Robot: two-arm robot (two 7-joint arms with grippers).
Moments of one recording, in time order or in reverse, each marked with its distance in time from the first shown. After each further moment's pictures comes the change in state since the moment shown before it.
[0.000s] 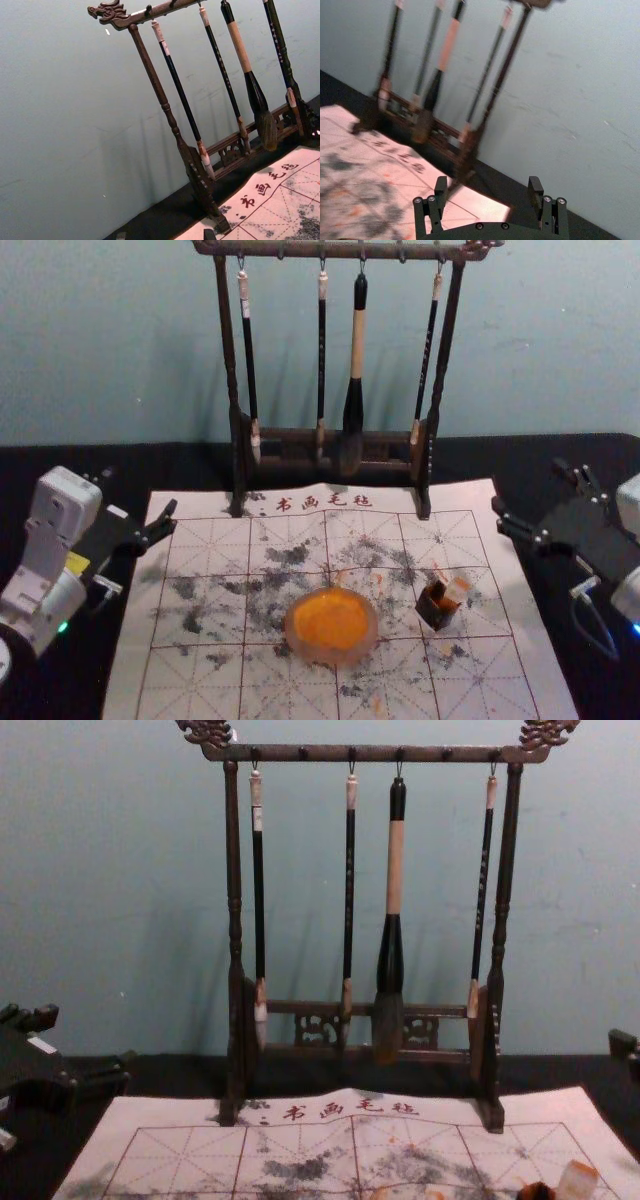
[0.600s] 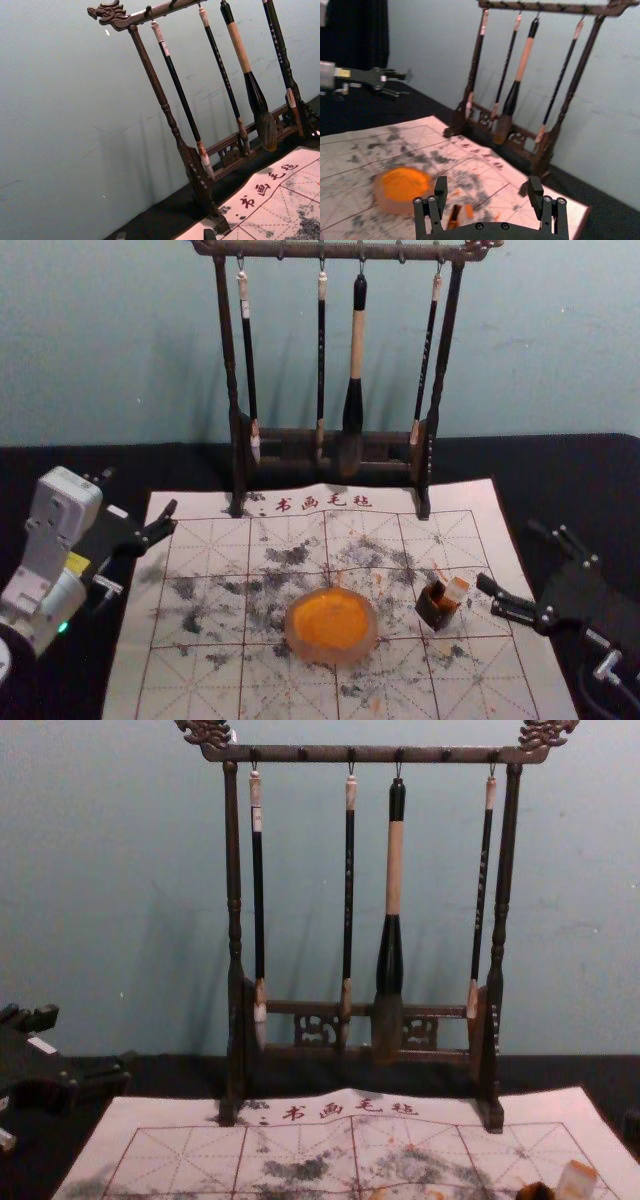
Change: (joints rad) left arm 0.000 0.000 0.000 0.000 0.000 0.000 0.000; right arm -0.172 0.107 0.048 -0.115 0.194 -0.105 0.291
